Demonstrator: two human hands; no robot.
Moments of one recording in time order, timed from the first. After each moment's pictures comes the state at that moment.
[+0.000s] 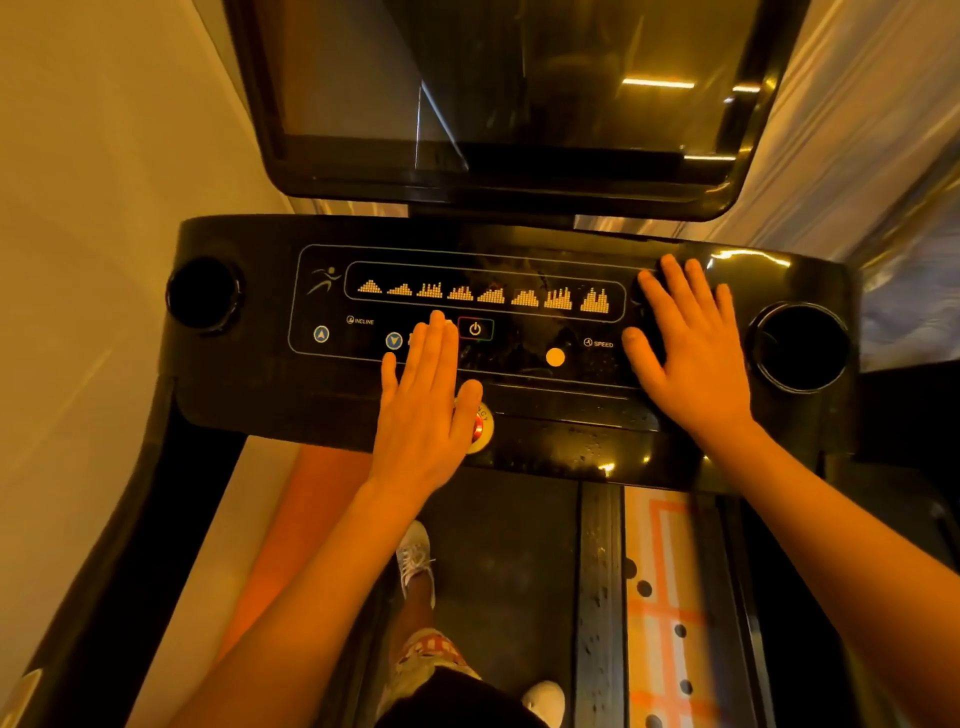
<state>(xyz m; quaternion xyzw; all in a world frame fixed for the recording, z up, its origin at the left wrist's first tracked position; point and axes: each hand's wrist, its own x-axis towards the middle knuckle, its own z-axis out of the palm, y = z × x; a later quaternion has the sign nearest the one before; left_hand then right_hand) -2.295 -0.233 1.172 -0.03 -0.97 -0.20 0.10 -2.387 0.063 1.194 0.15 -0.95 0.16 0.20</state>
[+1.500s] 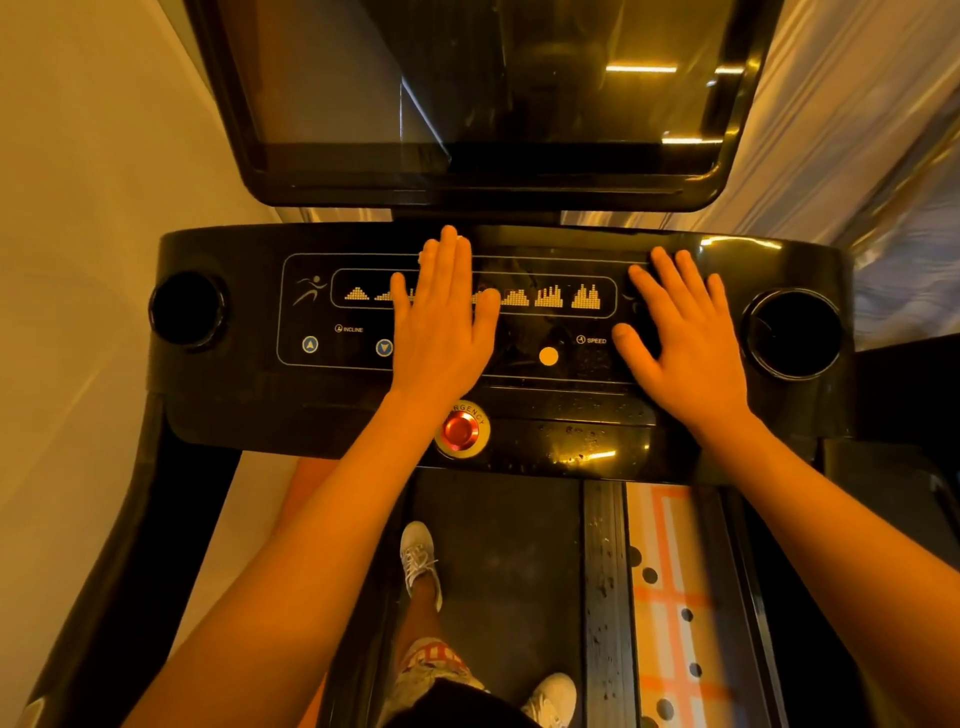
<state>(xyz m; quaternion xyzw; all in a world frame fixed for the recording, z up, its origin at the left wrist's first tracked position) -2.380 -0.213 1.212 -0.04 -0.97 -0.17 0.14 -2.385 0.062 1.195 0.15 -0.95 0.18 0.20</state>
